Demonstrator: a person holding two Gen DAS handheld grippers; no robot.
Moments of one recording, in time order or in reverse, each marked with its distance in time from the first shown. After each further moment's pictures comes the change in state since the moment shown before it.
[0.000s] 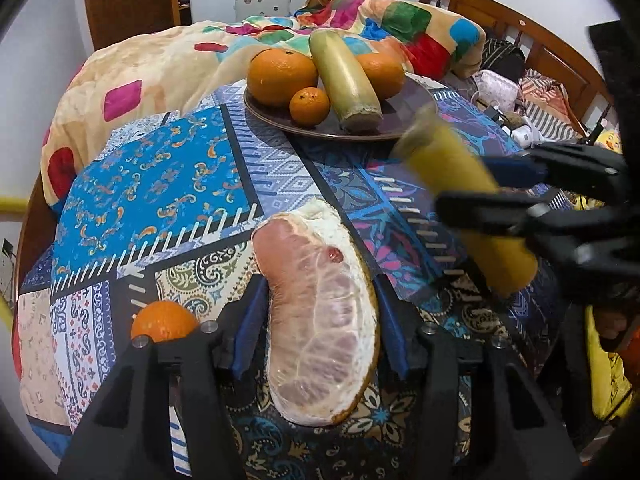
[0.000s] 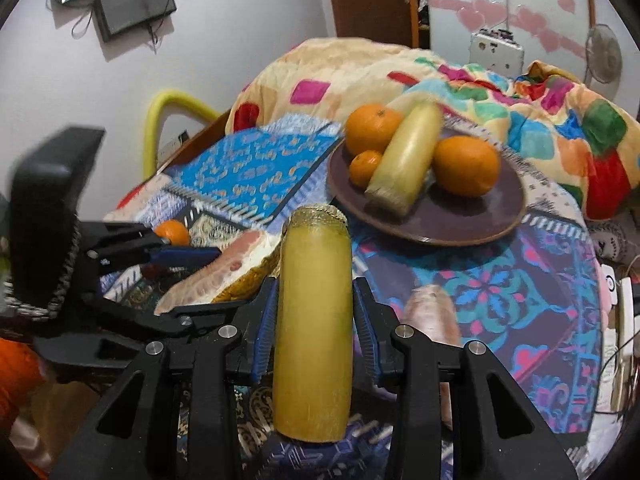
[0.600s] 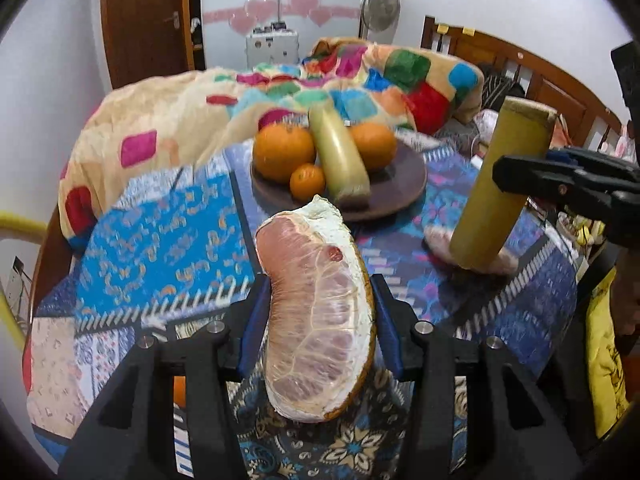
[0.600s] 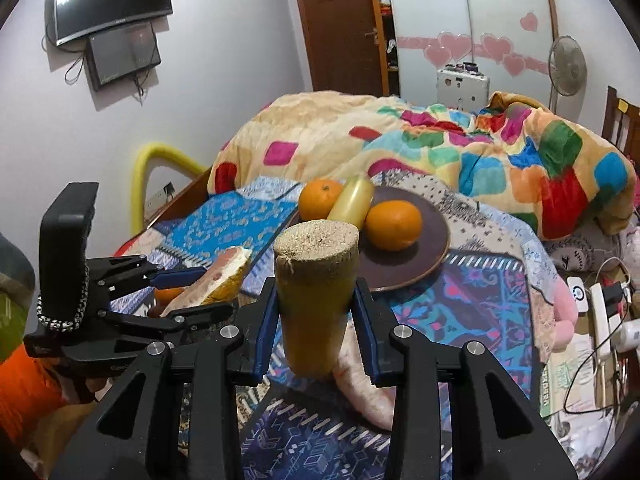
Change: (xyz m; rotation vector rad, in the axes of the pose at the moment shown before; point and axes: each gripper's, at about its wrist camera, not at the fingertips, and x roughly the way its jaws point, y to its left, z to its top) left arm -0.035 -0.013 0.024 0.000 -0.178 0.042; right arm -0.060 -0.023 0.013 0.045 -0.164 -0.069
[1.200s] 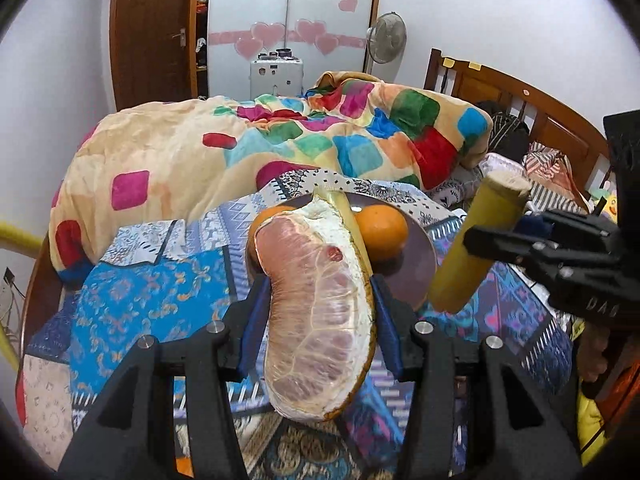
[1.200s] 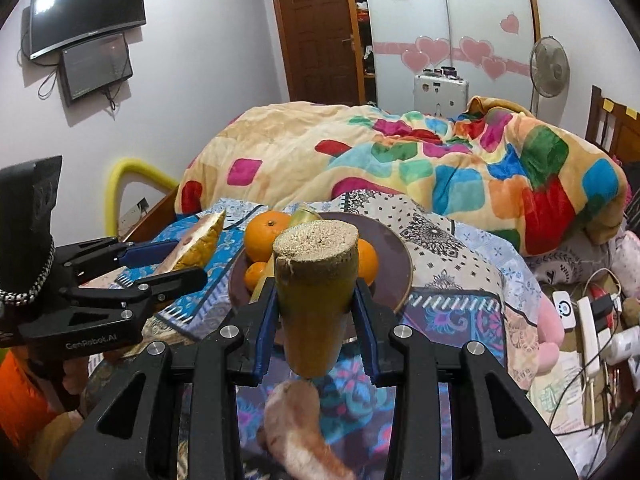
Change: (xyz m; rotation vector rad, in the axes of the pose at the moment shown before) left arm 0.027 0.007 0.067 -0.049 -0.089 -0.021; right arm 0.036 -0.038 0.031 0.030 -0.016 -0.063
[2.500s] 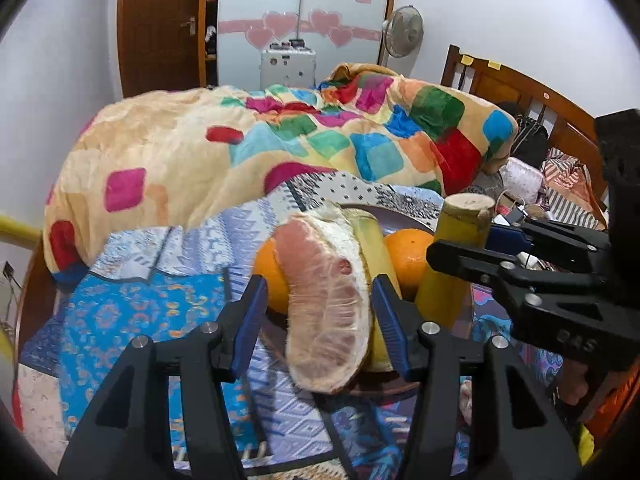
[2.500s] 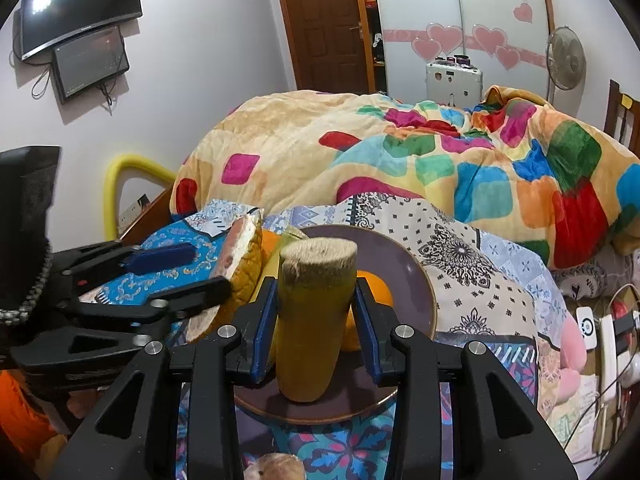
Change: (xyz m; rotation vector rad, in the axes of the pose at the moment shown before) left arm 0.039 0.012 0.024 -0.028 0.017 0.045; right arm 0.055 -0.009 0.024 -0.004 0.036 0.036
